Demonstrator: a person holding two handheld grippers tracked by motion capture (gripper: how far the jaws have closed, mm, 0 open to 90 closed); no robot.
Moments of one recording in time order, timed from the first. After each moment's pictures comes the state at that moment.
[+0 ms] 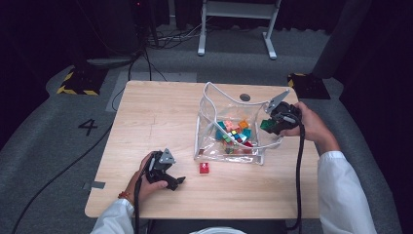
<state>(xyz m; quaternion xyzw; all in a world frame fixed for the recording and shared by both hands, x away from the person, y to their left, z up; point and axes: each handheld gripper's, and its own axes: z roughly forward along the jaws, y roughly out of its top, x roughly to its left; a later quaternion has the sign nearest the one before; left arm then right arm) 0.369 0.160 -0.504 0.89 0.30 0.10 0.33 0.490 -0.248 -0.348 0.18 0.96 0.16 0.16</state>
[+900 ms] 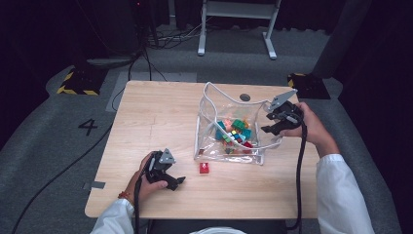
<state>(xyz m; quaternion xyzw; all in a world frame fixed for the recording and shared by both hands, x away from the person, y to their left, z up) 0.369 0.160 -0.504 0.89 0.30 0.10 0.33 0.483 -0.252 -0.343 0.20 0.93 0.24 0.17</state>
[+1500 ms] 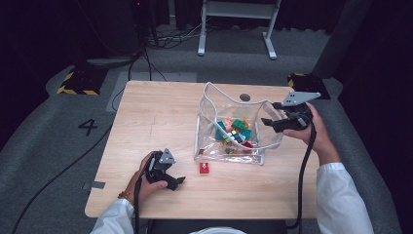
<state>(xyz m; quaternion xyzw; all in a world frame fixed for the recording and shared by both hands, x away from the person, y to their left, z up) 0.369 0.160 -0.504 0.89 0.30 0.10 0.33 0.455 -0.265 -0.324 0.25 0.86 0.38 0.24</state>
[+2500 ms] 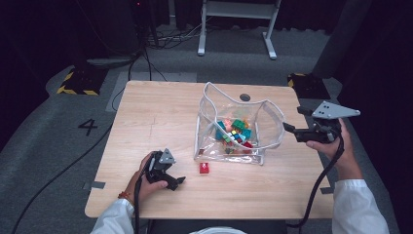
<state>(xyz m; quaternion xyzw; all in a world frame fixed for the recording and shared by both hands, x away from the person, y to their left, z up) 0.369 0.160 -0.504 0.89 0.30 0.10 0.33 0.405 -0.319 -0.316 0.27 0.81 0.43 0.29</state>
